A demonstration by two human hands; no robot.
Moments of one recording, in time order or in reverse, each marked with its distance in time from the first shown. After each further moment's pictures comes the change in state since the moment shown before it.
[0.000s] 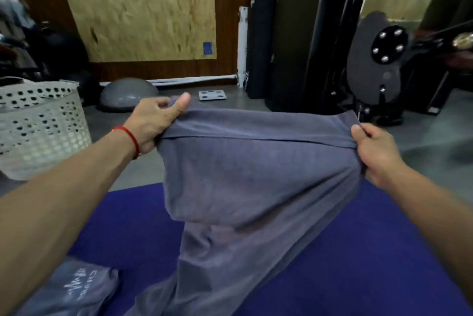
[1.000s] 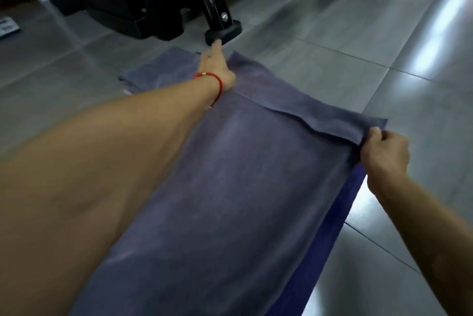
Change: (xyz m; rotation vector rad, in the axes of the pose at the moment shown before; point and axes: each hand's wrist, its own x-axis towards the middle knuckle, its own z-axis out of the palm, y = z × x) left_hand 0.050 -0.148 0.602 0.775 -0.684 0.159; right_hand -0.031 0.306 -0.268 -0.497 0.823 0.593
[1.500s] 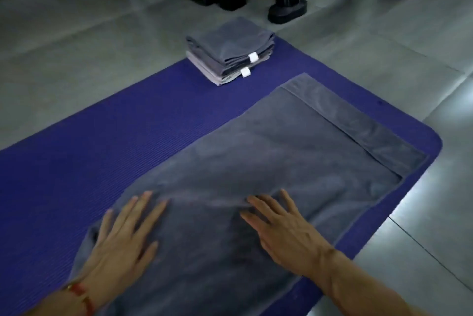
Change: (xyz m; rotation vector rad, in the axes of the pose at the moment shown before) left_hand -0.411 -0.332 0.010 0.509 -0.112 0.015; right_hand -0.244 0.063 0.063 -0.799 -0.921 -1.565
